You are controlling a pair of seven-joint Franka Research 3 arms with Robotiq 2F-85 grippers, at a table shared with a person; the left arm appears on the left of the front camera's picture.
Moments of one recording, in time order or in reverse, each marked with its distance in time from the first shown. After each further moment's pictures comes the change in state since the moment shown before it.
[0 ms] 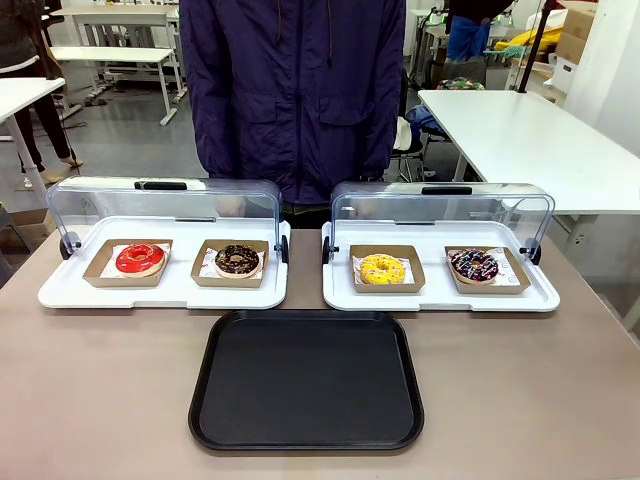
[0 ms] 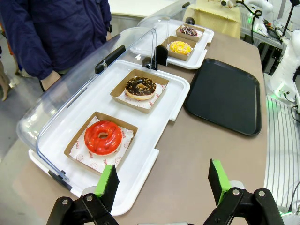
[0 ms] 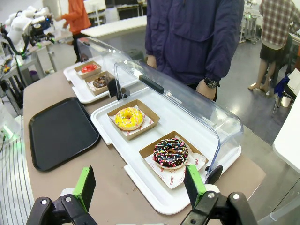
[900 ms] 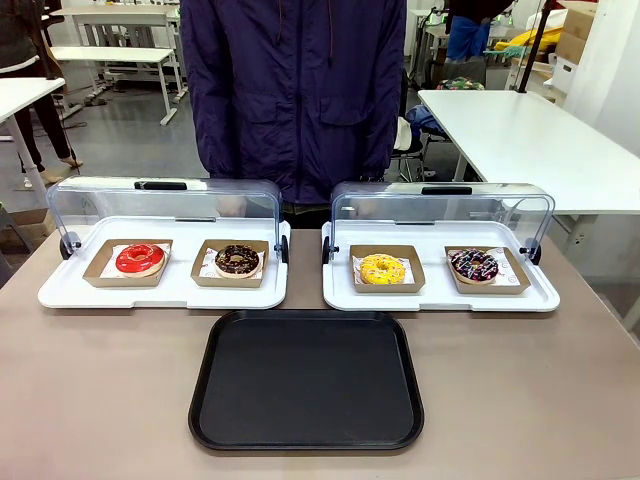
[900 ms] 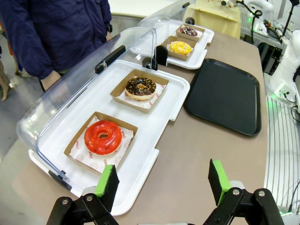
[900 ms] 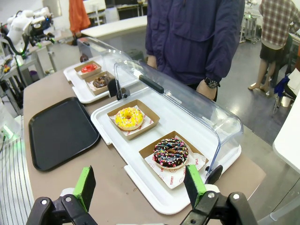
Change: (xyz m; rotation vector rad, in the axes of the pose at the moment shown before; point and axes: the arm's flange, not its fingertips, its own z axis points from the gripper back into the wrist) left arm 0.000 0.000 0.000 0.000 0.000 0.000; right arm 0.000 0.000 0.000 0.000 0.000 0.000
